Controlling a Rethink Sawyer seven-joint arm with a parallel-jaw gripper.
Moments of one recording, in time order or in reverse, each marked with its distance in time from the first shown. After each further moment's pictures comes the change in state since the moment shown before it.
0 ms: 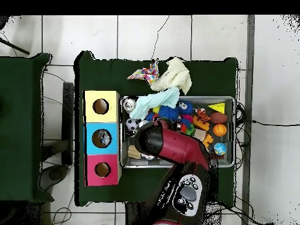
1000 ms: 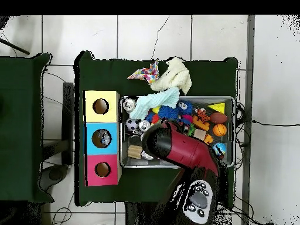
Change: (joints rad) arm -0.035 -0.025 -0.007 0.018 0.000 0.000 0.000
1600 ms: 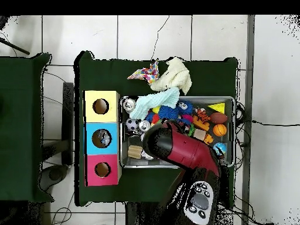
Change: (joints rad) arm -0.004 -0.005 0.000 0.005 0.000 -0.001 0.000
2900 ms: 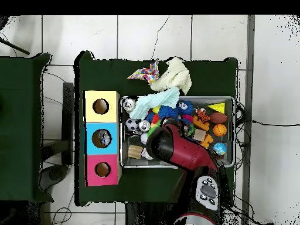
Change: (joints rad) arm -0.091 0.041 0.124 0.063 0.000 -0.240 0.000
